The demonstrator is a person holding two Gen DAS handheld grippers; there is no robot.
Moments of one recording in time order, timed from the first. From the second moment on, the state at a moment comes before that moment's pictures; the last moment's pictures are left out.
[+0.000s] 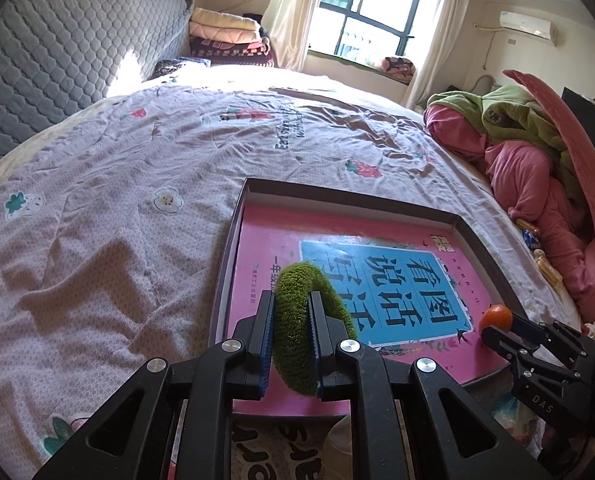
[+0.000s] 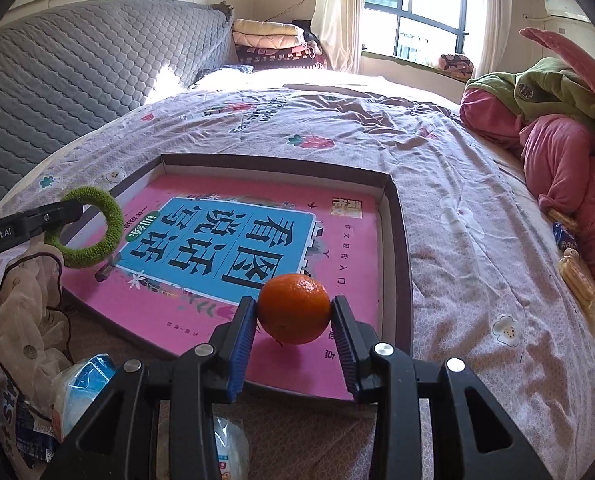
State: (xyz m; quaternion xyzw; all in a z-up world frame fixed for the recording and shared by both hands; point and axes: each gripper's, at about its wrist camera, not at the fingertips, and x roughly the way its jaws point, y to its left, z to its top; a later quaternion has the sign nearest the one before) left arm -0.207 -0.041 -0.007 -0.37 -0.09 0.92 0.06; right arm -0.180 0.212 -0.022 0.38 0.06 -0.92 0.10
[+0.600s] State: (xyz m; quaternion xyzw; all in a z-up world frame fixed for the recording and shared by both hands) left arm -0.209 -0.040 -0.024 -0.40 -0.08 0.91 0.07; right arm -0.180 0.212 -0.024 0.39 0.05 -0.92 0.09
